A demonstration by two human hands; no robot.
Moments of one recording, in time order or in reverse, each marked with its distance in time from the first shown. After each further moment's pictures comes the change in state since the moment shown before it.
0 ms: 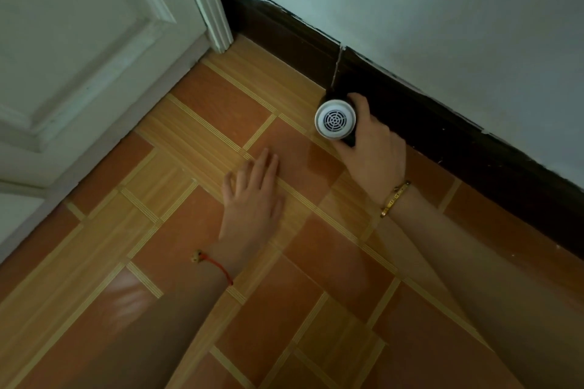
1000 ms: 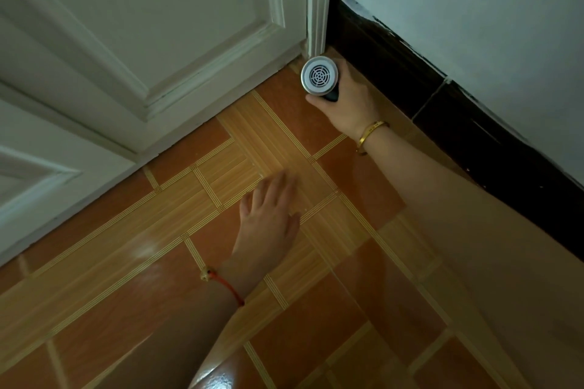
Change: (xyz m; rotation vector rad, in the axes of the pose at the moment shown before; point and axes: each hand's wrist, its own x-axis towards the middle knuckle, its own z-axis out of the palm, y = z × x) left_hand -0.040 -0.055 -0.006 -0.164 0.005 -0.201; right_hand 0.106 -0.131 0.063 0.481 -0.336 -0.140
